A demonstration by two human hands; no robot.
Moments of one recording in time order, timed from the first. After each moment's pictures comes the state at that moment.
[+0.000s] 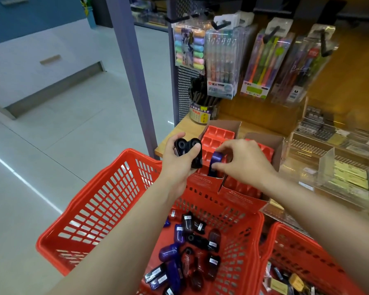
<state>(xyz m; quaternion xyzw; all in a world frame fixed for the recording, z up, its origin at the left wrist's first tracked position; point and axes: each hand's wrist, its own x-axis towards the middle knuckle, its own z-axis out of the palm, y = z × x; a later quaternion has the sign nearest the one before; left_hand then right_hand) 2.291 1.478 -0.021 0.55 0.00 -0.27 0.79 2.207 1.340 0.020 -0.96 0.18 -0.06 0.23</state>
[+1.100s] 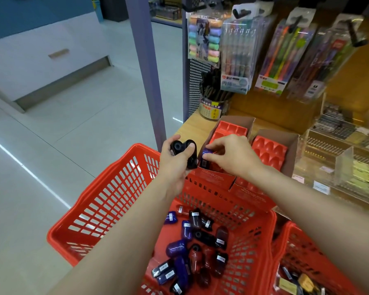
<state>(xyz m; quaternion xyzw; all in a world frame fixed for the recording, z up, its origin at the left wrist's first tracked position) 2.303 1.501 -0.030 0.52 0.07 -0.25 0.81 2.248 1.359 -0.010 -0.94 0.14 -0.09 0.29</state>
